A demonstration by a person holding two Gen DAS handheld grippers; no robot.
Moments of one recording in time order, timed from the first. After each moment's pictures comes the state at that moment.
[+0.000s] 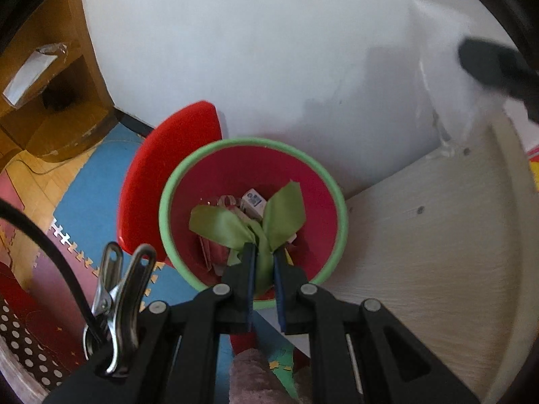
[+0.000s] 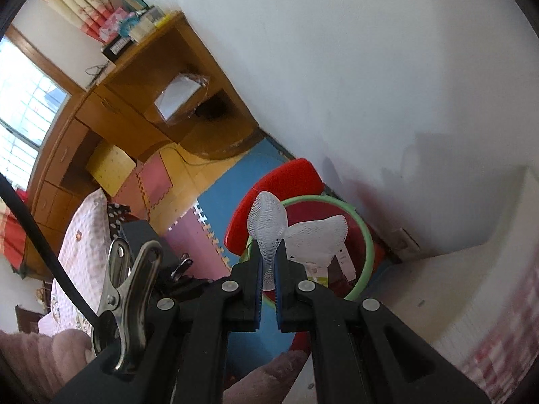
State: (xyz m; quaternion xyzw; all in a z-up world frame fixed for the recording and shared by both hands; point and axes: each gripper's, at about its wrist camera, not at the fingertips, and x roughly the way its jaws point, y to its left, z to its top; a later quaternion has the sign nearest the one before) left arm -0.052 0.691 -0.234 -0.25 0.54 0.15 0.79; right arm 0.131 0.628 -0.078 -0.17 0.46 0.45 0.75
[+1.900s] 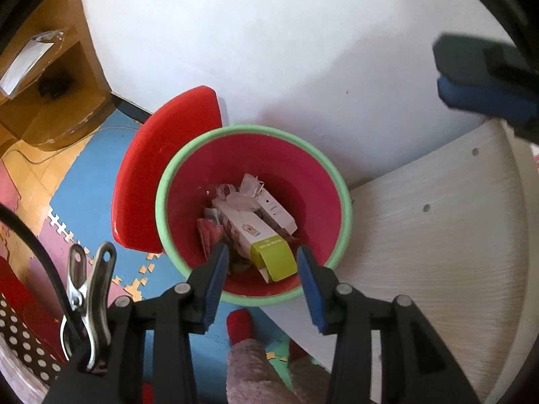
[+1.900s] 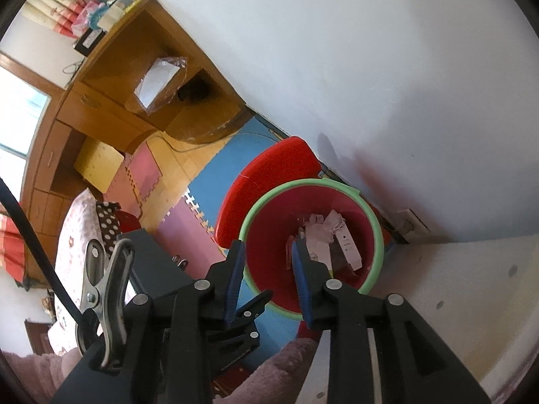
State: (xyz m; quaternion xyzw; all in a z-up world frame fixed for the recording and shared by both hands) left arm -0.049 0.698 -0.240 -0.28 0.55 0.15 0.77; right arm 0.148 0.652 -0.105 -0.16 0.50 0.42 0.74
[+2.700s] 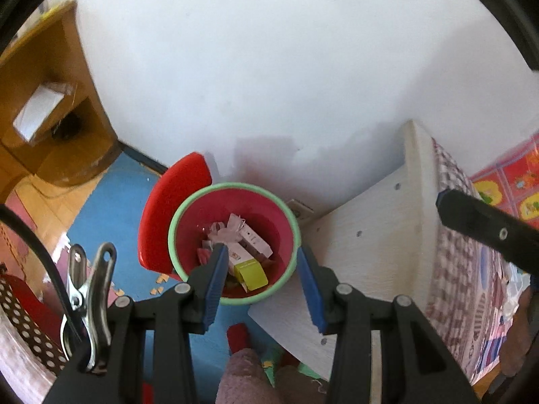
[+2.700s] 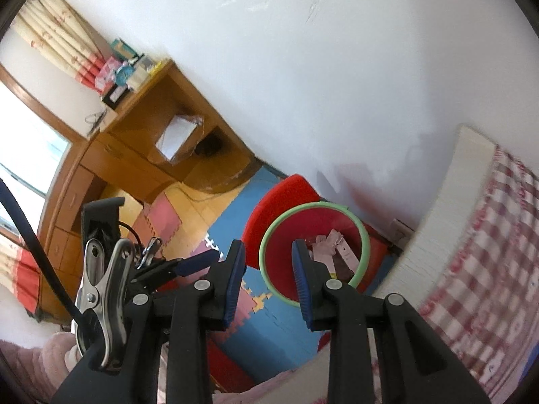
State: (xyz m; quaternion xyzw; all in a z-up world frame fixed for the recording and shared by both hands) left arm -0.050 0.671 -0.094 -0.23 0.51 0.15 0.81; right arm 0.086 0.543 -0.024 -0.06 0.42 0.43 0.79
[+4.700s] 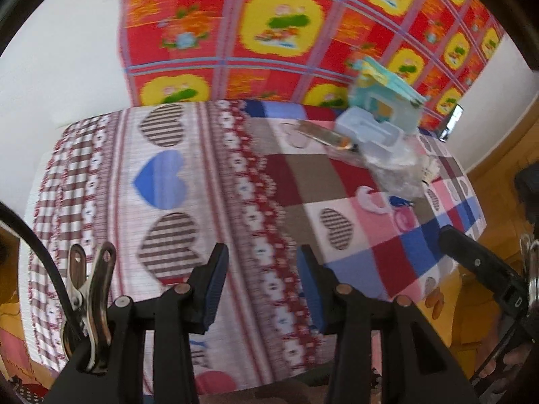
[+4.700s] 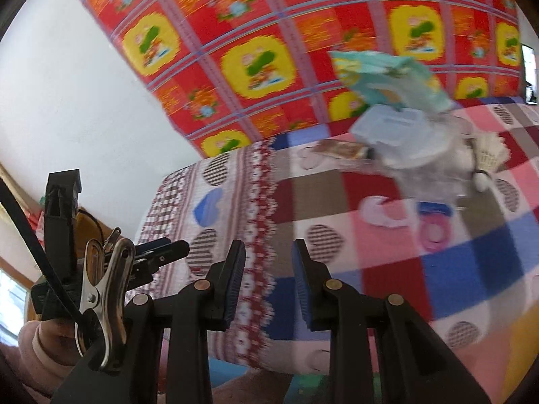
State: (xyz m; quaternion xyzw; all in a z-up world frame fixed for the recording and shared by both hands) left arm -0.010 0.202 0.013 -0.06 0.51 -0.11 0.85; right arm -0.062 0.004 -0.012 0.17 0.31 0.17 0.92
